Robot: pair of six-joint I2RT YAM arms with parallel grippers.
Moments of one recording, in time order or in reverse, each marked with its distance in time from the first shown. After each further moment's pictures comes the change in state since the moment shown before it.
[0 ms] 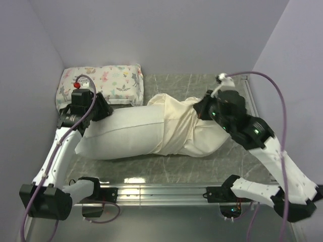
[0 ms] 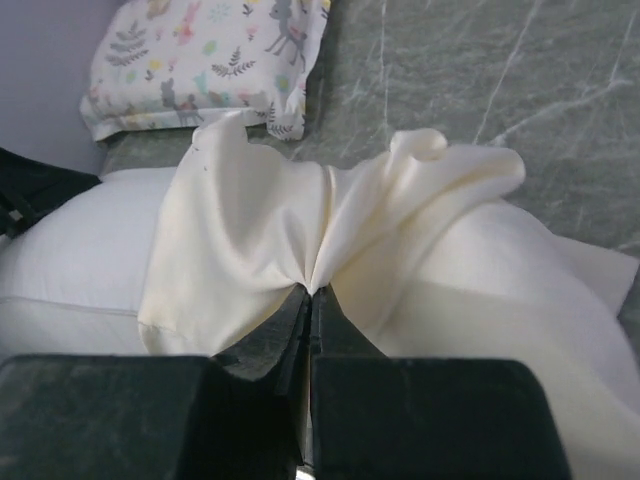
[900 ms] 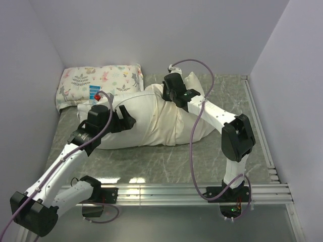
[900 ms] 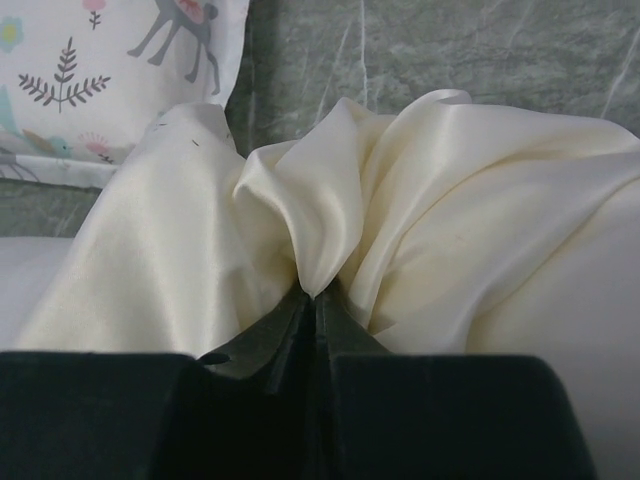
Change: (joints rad) left arm -0.289 -0.126 -0.187 0.138 -0.031 -0.056; right arm -0.082 0.909 0.206 0.475 -0.054 -0.077
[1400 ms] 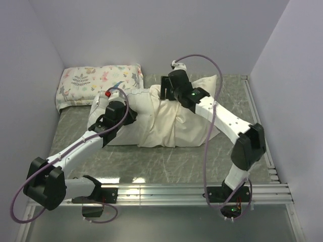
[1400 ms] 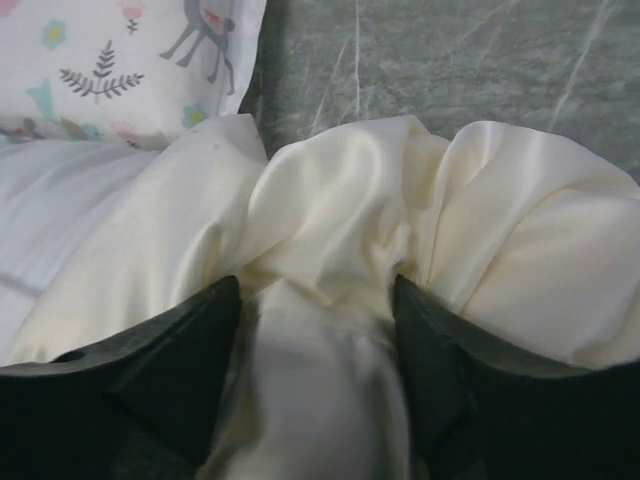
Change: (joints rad) left arm -0.096 0.296 -0.075 0.411 -0.183 -0.108; right arm 0.021 -0.126 0.020 -0.114 0.036 -0.054
